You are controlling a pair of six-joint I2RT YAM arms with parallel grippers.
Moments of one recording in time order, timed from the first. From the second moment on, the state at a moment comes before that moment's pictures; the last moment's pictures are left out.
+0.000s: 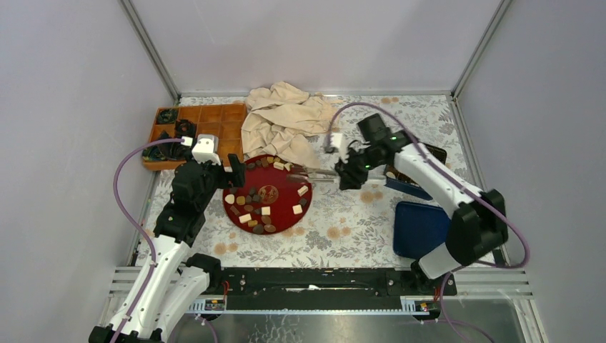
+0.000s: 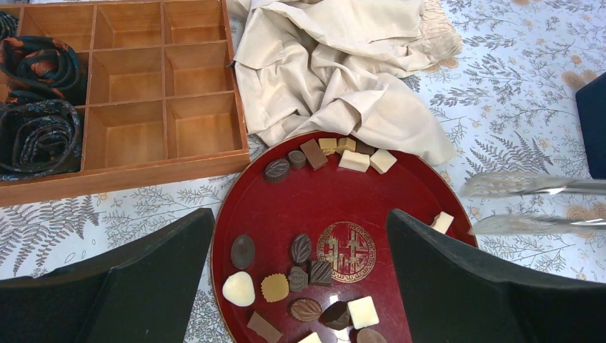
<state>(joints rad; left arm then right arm) -0.23 0.67 0.65 -0.26 -0.03 -0.12 0.43 1.49 1.25 -0.87 -0.64 -0.69</state>
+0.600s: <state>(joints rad) -0.23 0.67 0.65 -0.26 -0.05 -0.12 0.68 1.88 1.53 -0.80 -0.17 -0.55</state>
